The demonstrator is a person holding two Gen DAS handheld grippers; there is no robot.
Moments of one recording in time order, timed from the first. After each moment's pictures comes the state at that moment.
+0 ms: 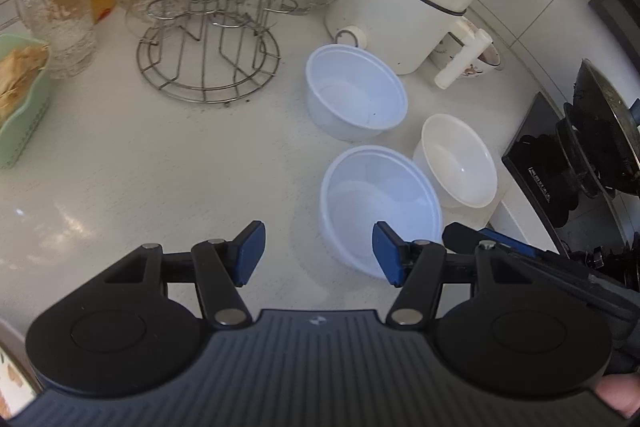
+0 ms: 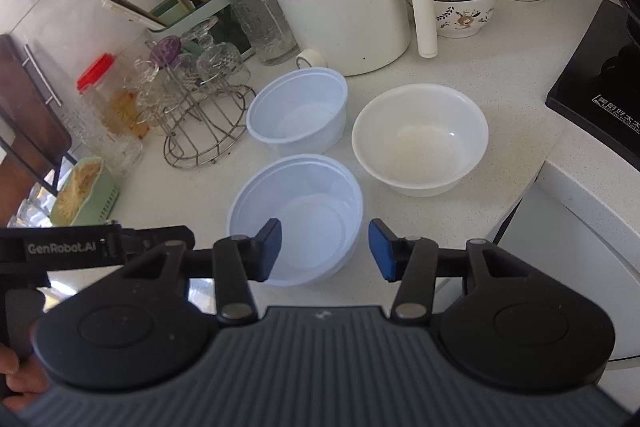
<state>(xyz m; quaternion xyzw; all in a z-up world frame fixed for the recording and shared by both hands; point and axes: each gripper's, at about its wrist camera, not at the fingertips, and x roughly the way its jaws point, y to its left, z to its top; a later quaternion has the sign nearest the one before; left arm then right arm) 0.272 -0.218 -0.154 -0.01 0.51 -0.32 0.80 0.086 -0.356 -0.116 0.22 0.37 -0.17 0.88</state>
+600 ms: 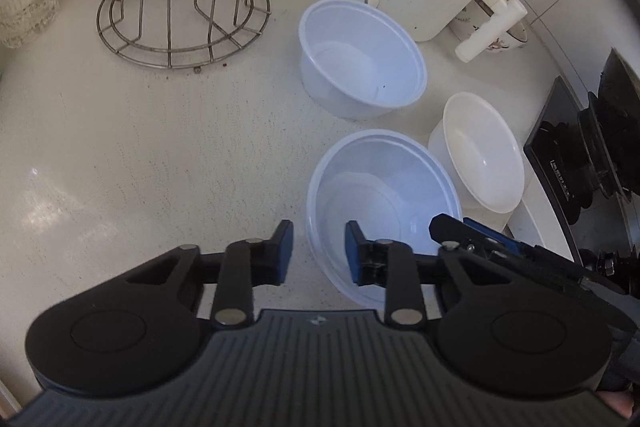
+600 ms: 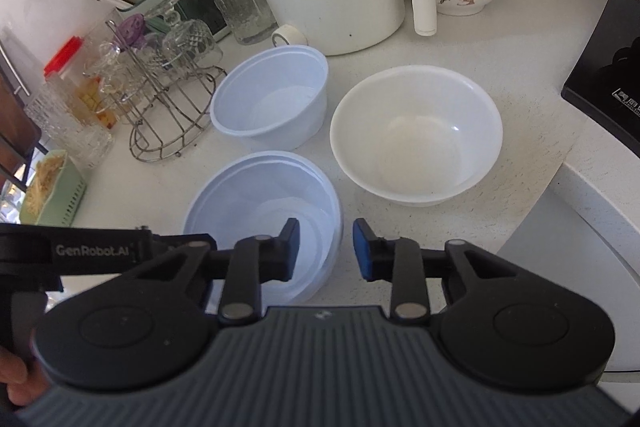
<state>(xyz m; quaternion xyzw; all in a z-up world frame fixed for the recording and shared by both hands) 0.301 -0.258 -0.199 -0.01 0.56 -0.30 0.77 0.118 -0.376 -0.149 0.22 0.41 -0.17 0.87</state>
